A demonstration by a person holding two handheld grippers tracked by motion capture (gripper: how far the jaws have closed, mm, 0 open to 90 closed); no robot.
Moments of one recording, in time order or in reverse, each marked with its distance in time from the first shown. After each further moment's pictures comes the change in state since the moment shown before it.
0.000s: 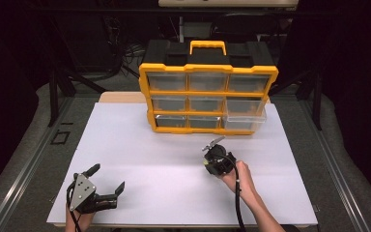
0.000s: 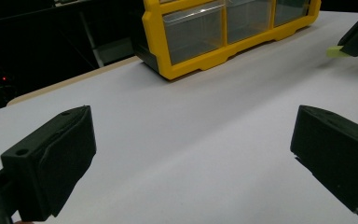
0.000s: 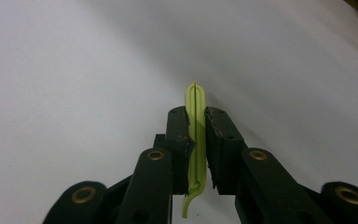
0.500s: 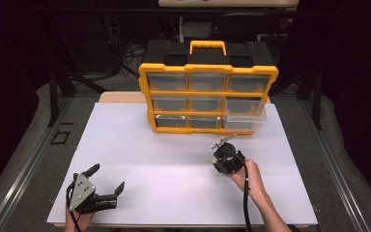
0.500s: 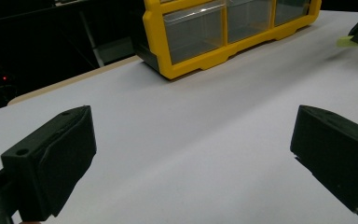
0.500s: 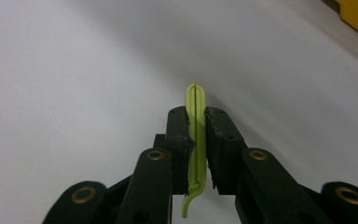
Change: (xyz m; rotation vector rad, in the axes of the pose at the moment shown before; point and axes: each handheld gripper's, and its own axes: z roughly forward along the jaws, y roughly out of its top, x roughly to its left) left arm 0.000 0.000 -0.001 0.000 0.002 -0.005; right arm -0.021 -0.011 -0.013 0.029 -0.010 0.027
